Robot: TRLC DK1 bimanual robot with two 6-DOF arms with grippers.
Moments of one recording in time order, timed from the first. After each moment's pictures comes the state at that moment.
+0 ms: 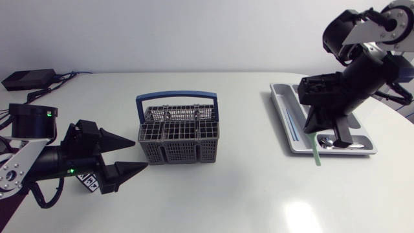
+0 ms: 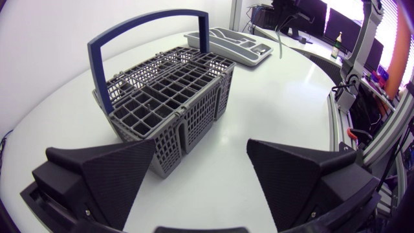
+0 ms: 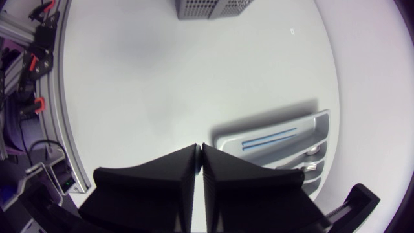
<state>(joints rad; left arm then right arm) -0.07 1.11 0.48 -0.15 0.71 0.54 0.15 1.51 1.31 -1.15 -0.03 -1.23</state>
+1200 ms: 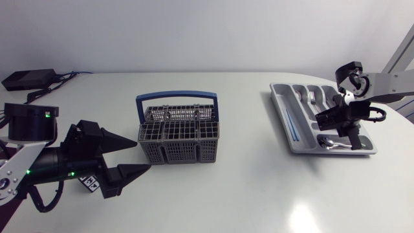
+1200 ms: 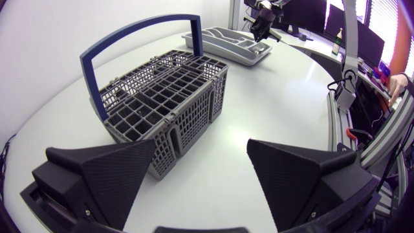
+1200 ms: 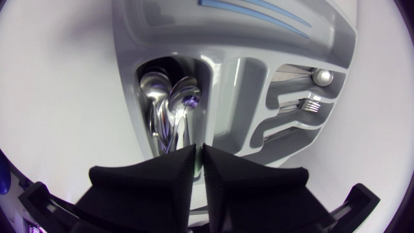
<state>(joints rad) -0.15 1.04 0.48 -0.19 0.63 0.49 -0.17 1.89 1.19 -0.47 0.41 -1.73</state>
